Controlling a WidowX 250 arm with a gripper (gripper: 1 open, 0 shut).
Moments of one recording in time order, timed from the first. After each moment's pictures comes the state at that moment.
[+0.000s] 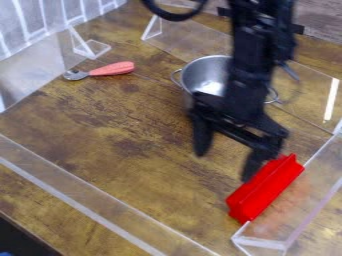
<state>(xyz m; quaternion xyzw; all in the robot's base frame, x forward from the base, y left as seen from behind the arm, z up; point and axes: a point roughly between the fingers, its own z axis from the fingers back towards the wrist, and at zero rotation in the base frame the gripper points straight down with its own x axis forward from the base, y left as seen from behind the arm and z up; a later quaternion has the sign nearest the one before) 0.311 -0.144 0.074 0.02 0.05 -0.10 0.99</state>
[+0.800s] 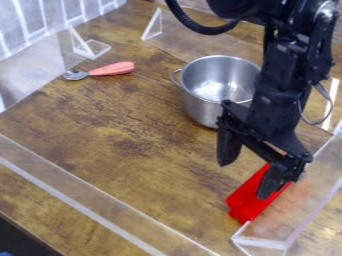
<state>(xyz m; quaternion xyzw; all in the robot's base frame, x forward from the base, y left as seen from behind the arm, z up) 0.316 -0.145 0.066 0.02 0.04 -0.19 0.98</state>
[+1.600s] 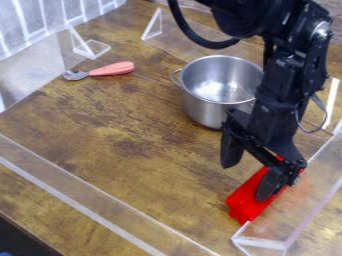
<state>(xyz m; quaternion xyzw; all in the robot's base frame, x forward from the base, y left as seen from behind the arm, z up) 0.332 -0.142 0.052 0.02 0.03 -0.22 0.97</state>
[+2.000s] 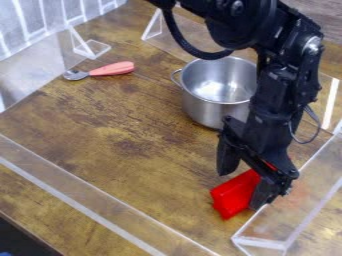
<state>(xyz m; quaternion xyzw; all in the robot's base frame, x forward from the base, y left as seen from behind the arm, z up) 0.330 -0.141 0.043 0.02 0.02 -0.25 0.97</state>
